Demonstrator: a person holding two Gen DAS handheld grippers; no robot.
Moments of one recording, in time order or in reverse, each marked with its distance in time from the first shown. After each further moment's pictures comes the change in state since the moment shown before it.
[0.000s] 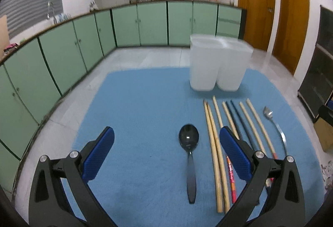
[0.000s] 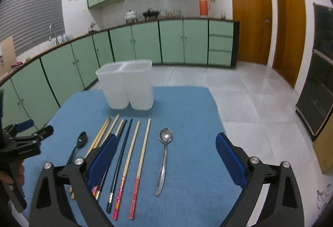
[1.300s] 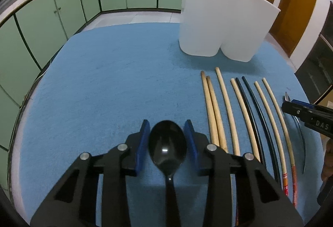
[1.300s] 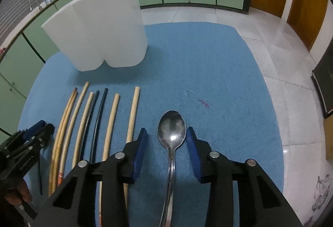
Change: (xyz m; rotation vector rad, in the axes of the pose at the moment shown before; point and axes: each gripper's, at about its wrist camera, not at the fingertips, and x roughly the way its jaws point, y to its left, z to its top) left arm 0.089 -0.041 0.003 -0.020 0.231 -0.092; right arm 0.154 0.003 0.009 0.033 0.431 0.022
